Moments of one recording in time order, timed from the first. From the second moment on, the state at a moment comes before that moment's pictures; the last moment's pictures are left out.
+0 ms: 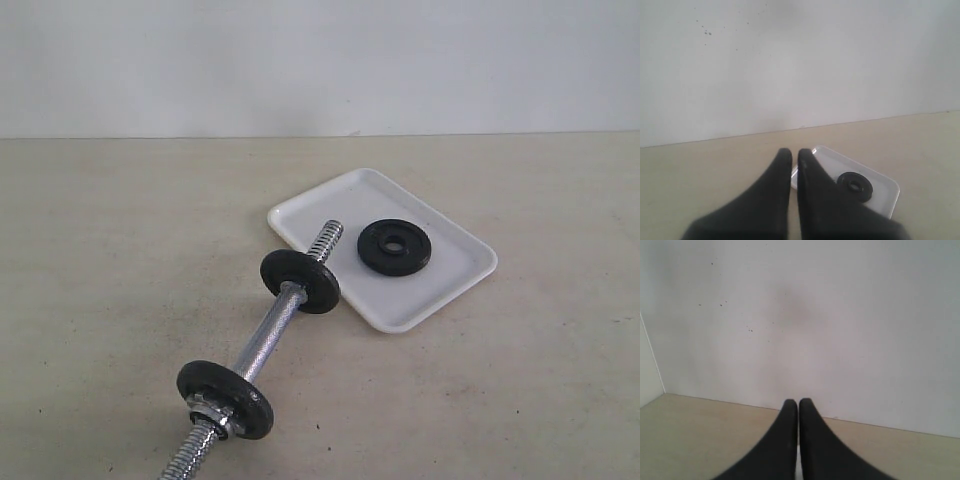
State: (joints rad) left arm 0.13 0.47 -0.86 -0.69 0.81 0.51; right arm 0.11 0.33 -1.02 0.40 0.80 -0.20
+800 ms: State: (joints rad) left arm 0.11 0.47 -0.86 -0.69 0.83 0.52; right arm 0.11 0.33 -1.02 0.40 0.96 -0.21
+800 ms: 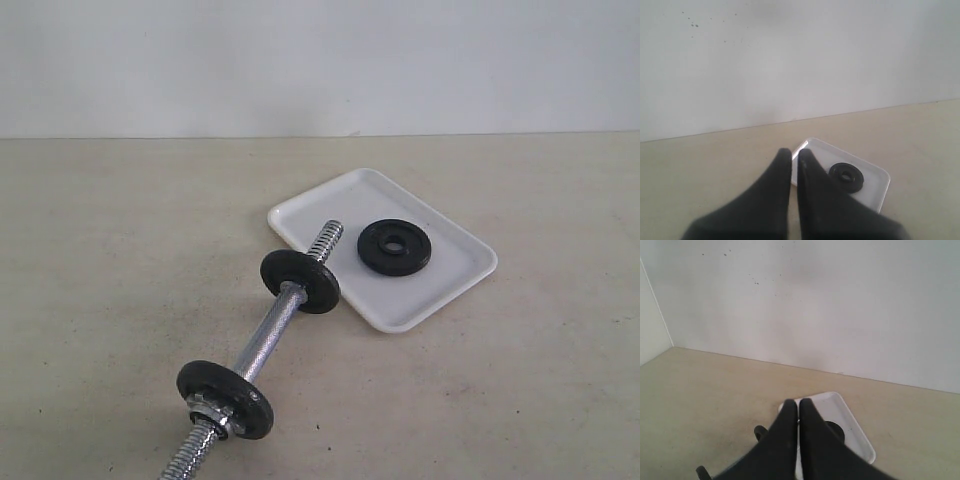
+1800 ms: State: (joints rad) left arm 0.11 0.47 -0.86 -0.69 0.82 0.52; right arm 0.11 0.50 -1.02 0.61 0.78 -0.26
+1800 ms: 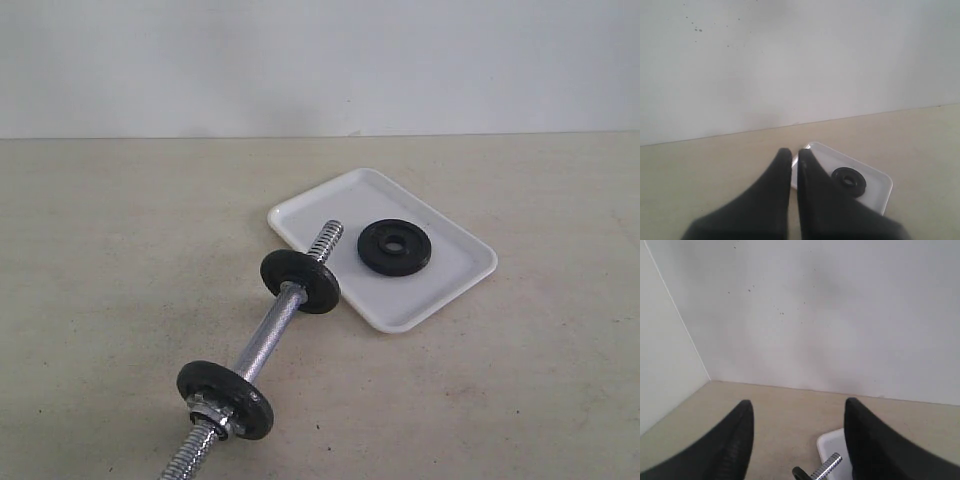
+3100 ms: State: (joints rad) left arm 0.11 0.56 -0.69 -0.81 0.89 0.46; right arm 0.11 0.53 -1.02 0.65 0.91 -0.27
